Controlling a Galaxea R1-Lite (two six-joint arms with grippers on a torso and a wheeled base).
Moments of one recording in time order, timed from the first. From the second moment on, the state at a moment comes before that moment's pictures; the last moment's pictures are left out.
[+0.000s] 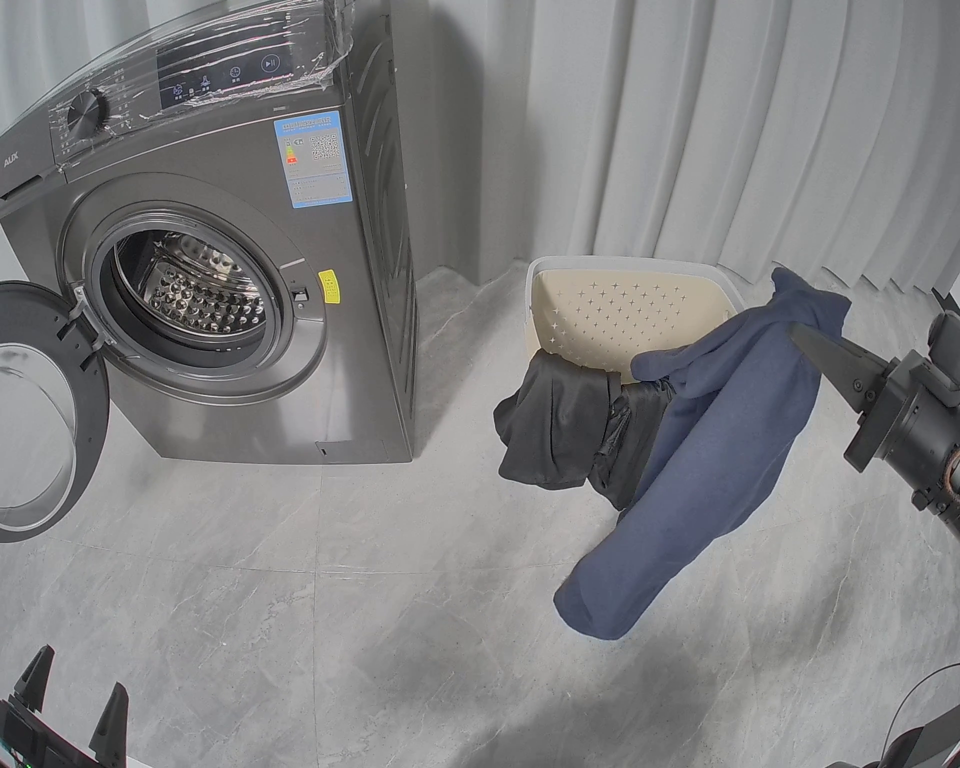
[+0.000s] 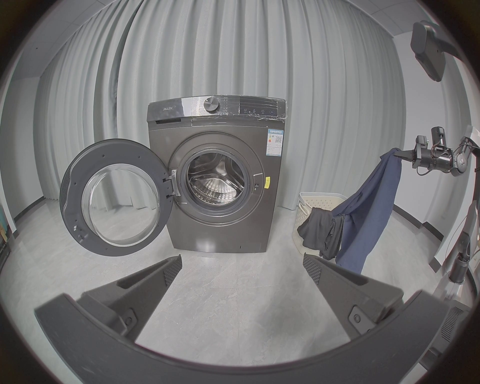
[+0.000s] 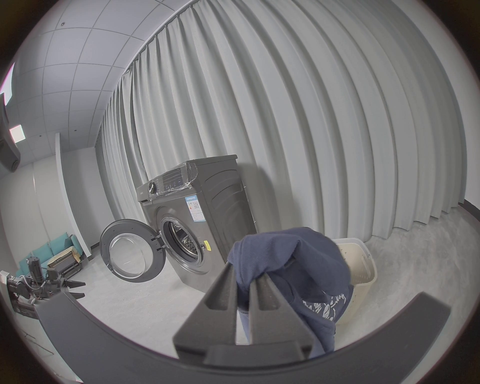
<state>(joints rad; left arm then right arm) 0.00 0.02 -0.02 0.00 -0.01 -0.03 0.58 1.22 -0.52 -0.90 -0.05 0.07</state>
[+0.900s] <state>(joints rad) 0.00 0.02 -0.02 0.00 -0.01 -0.03 0.59 1.22 -0.52 -0.90 -0.03 0.07</state>
